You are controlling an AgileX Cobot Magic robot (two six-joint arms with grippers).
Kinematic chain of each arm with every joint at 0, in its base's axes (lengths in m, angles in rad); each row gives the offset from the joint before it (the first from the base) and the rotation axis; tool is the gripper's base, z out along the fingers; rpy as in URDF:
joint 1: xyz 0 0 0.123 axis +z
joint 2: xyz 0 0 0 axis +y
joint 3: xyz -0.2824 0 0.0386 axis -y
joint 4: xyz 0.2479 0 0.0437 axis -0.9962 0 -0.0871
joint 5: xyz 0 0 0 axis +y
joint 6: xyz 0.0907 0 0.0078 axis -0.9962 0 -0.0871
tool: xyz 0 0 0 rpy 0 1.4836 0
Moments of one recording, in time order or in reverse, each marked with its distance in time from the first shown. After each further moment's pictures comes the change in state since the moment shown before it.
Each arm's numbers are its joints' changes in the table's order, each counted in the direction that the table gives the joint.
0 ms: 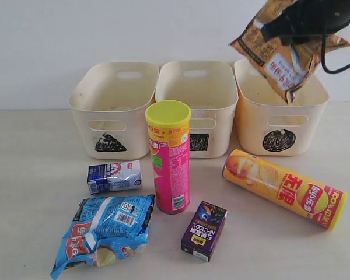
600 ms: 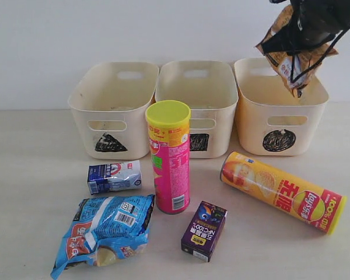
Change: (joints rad) left arm 0.000 0.000 0.000 0.000 0.000 0.000; right arm -0.050 0.379 0.227 0.501 -0.047 -0.468
